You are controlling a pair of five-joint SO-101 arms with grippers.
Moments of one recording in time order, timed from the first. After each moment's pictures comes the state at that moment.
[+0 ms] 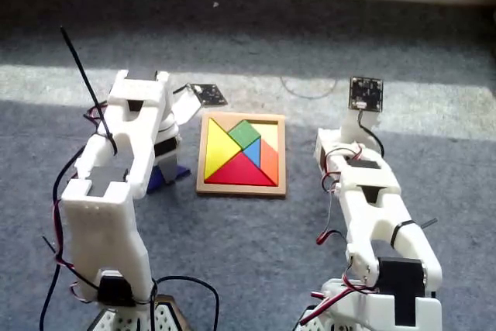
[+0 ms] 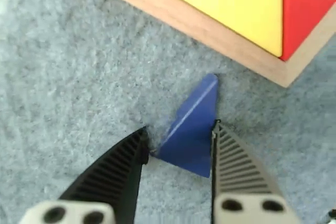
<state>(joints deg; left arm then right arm) -3.4 30.9 -4.6 84.7 -52.5 -3.3 -9.8 53.2 10.0 0.1</state>
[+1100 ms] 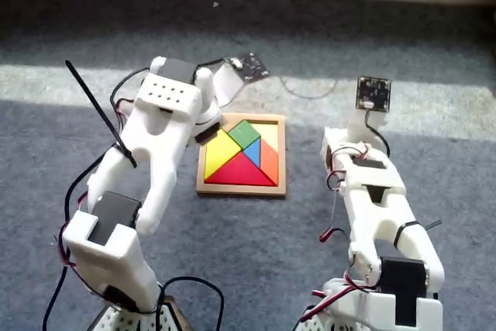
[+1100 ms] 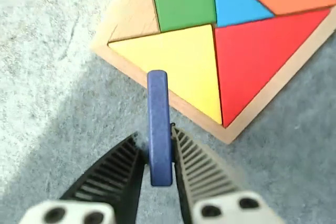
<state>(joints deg) 10.3 13.8 -4.9 84.1 -32.7 -0.7 -9.8 52.3 10.0 0.5</state>
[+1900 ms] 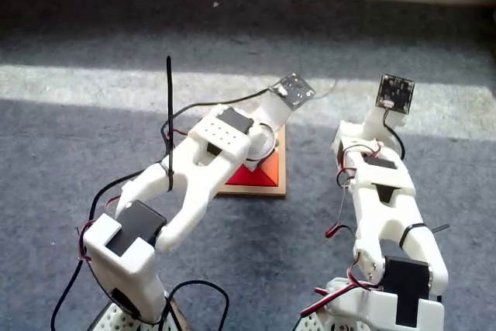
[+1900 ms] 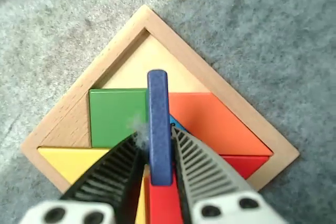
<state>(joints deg) 25.7 13.8 13.8 49.8 -10.4 2.7 -9.8 51.6 8.7 -3.6</state>
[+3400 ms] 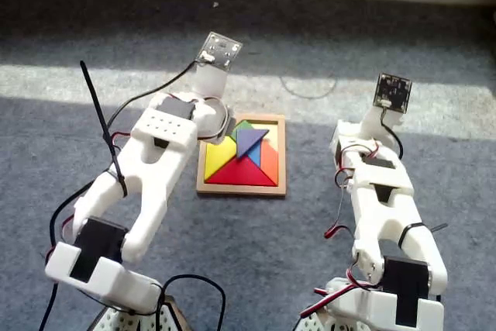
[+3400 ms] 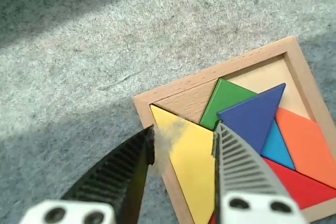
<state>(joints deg) 11.1 1.9 21.6 45.0 0.3 1.9 -9.8 51.6 8.4 -3.6</state>
